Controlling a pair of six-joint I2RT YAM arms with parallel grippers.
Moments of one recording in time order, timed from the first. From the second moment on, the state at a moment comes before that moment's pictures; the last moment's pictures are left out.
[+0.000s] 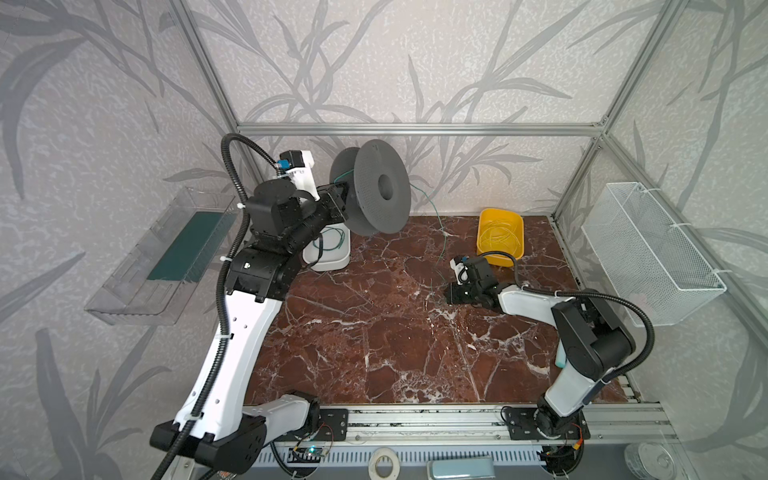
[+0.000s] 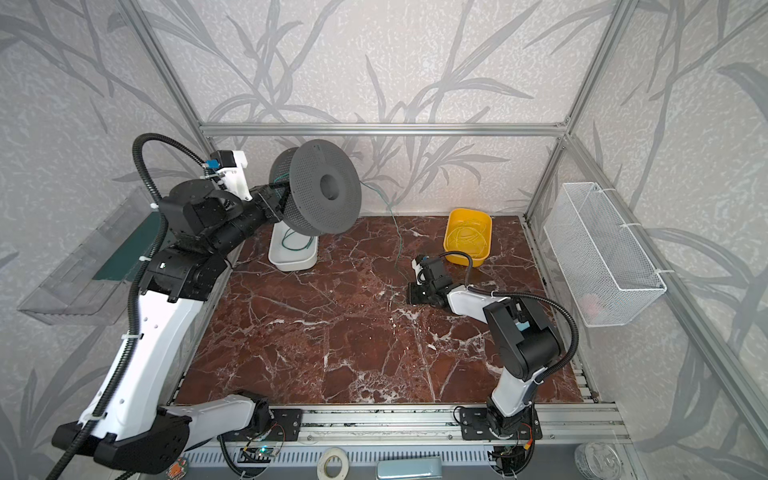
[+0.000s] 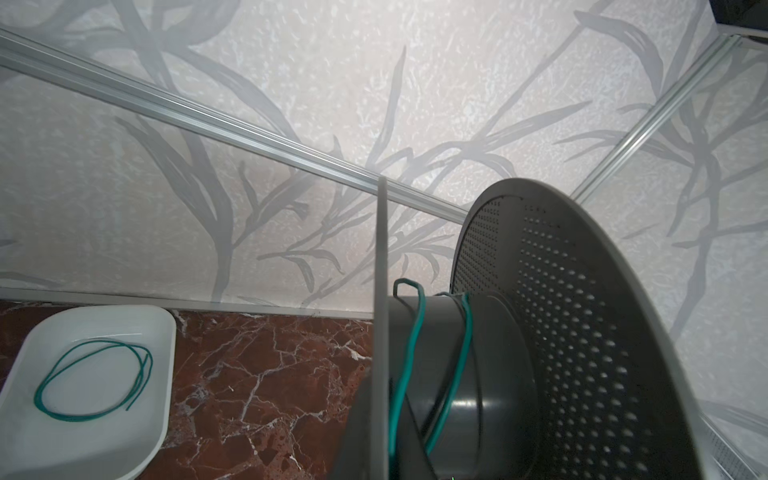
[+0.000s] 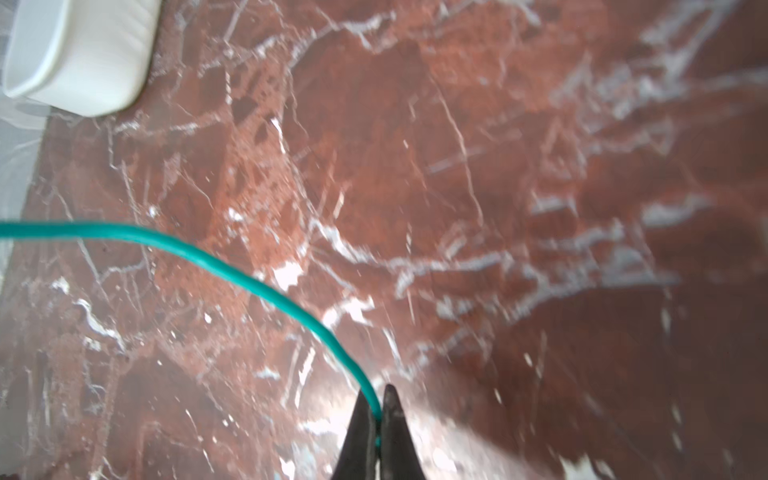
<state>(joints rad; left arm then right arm) -0.23 1.24 1.66 -0.49 0.12 -0.50 0.46 1.70 0.85 -0.01 -0.24 0.42</state>
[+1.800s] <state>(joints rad) -0.26 1.65 1.33 -0.10 -0.43 -0.18 1.05 1.01 1.18 -0.56 0.19 0.11</state>
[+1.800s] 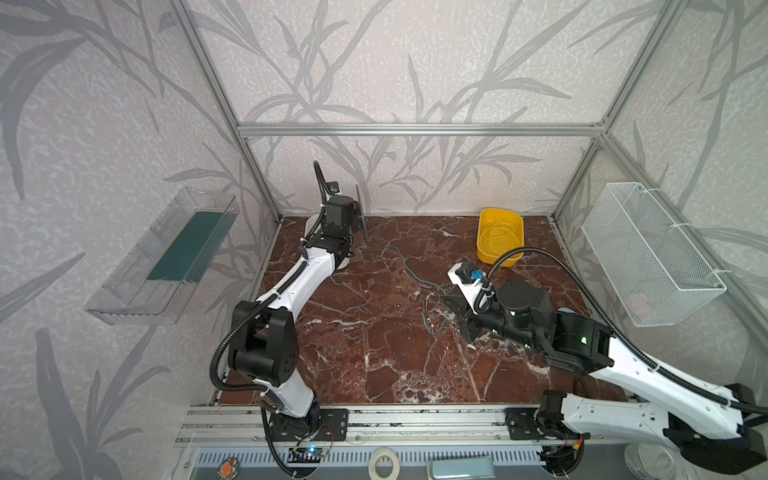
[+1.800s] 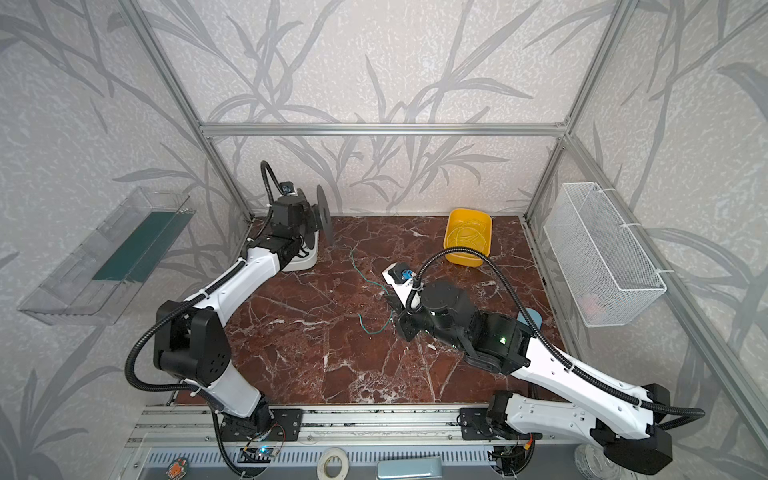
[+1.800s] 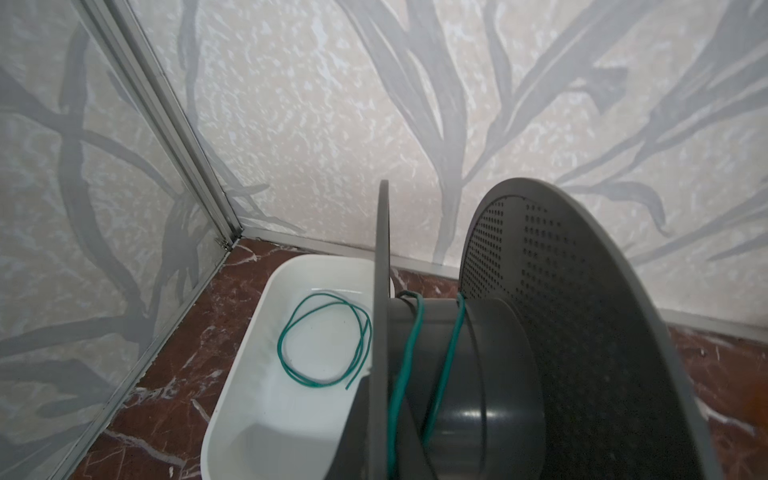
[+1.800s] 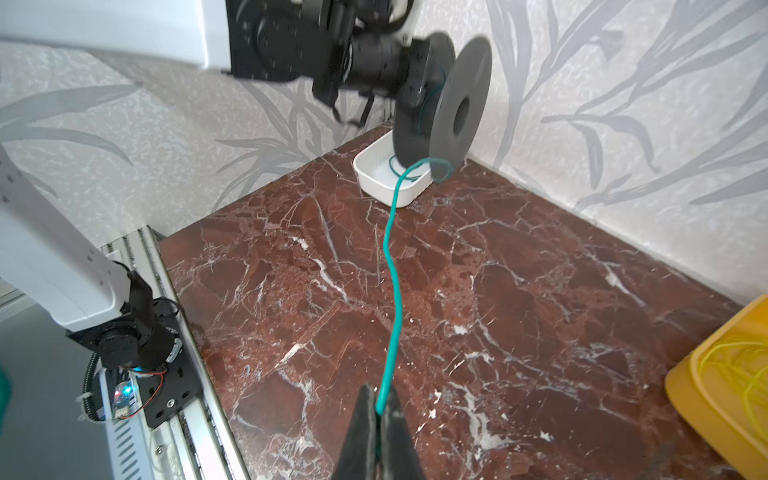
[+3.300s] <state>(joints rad) -0.68 1.47 0.99 -0.08 -0.60 0.00 0.56 1.34 1.57 -0.29 -0.49 0.55</state>
